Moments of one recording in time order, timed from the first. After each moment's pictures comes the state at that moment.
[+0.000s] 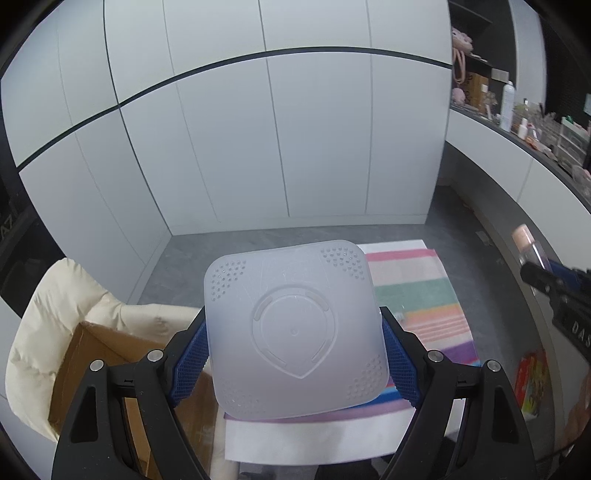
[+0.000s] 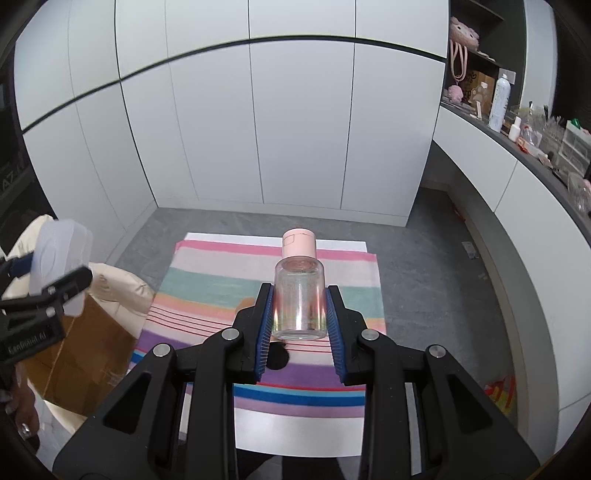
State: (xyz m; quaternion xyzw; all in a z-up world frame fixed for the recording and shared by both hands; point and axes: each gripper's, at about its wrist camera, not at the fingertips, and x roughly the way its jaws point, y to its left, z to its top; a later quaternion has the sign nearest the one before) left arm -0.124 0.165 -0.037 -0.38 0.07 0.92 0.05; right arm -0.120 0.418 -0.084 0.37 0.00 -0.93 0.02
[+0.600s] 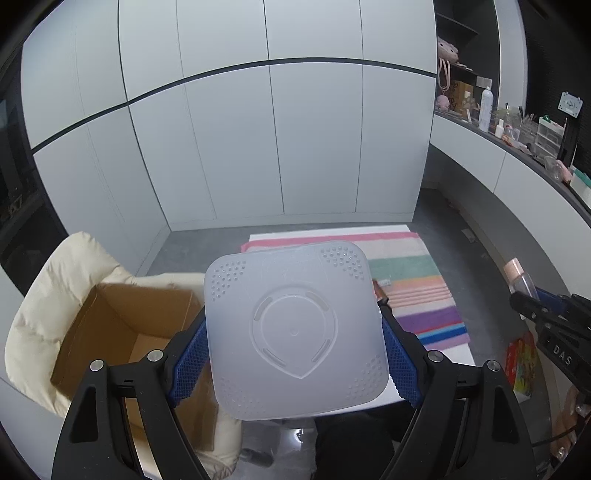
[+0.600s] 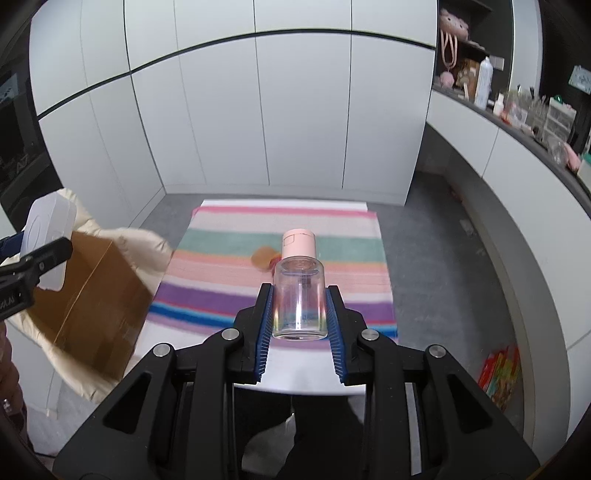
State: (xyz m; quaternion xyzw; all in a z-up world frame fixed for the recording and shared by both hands) left arm 0.001 0.122 -0.038 -0.37 0.06 0.93 0.07; right arm 0.011 0.398 -0.110 0.39 0.00 -0.92 0.02
